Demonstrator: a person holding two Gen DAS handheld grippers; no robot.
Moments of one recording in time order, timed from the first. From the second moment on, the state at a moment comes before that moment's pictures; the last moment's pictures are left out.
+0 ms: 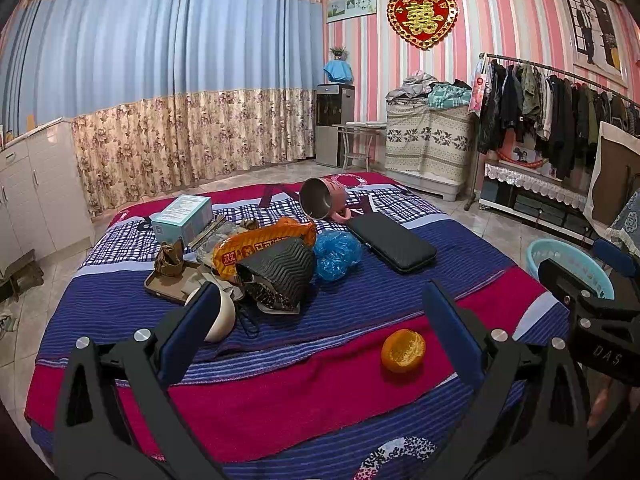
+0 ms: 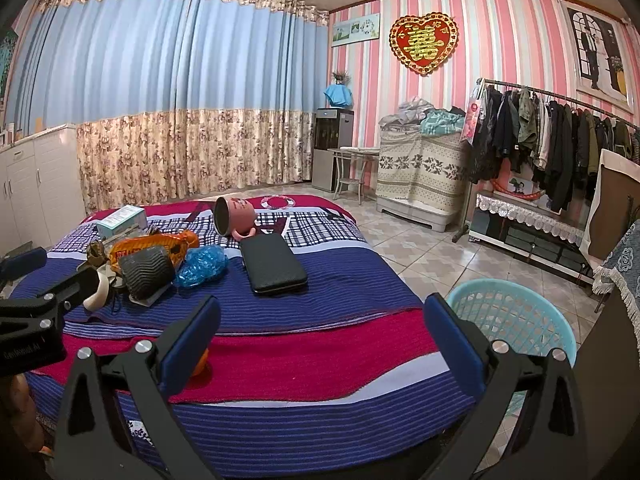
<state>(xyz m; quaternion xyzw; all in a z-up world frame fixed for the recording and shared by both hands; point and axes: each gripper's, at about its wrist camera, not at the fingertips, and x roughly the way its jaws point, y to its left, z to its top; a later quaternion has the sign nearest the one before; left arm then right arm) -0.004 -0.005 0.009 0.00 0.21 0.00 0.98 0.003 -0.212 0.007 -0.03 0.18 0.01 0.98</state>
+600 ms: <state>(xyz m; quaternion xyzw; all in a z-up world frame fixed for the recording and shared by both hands) -0.004 -0.005 0.009 0.00 0.21 0.00 0.98 0.003 -0.212 0.006 -0.03 0.18 0.01 0.98</state>
